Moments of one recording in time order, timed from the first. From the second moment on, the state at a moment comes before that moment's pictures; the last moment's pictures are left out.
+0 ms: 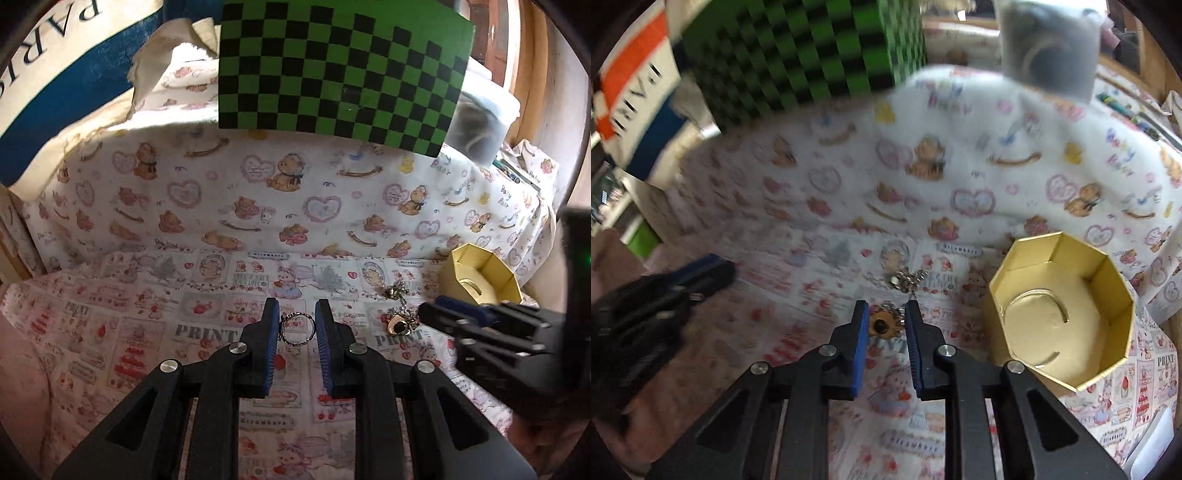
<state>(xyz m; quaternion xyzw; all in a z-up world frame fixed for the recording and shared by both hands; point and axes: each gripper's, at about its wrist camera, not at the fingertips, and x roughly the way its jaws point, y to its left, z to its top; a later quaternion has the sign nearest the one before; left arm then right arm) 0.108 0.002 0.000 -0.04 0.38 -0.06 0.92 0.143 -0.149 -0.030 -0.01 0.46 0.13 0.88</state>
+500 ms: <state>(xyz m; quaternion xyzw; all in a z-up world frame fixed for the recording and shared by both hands) 0.108 -0.005 -0.004 -0.03 0.38 -0.05 0.92 0.159 -0.138 -0.050 -0.04 0.46 0.09 0.88</state>
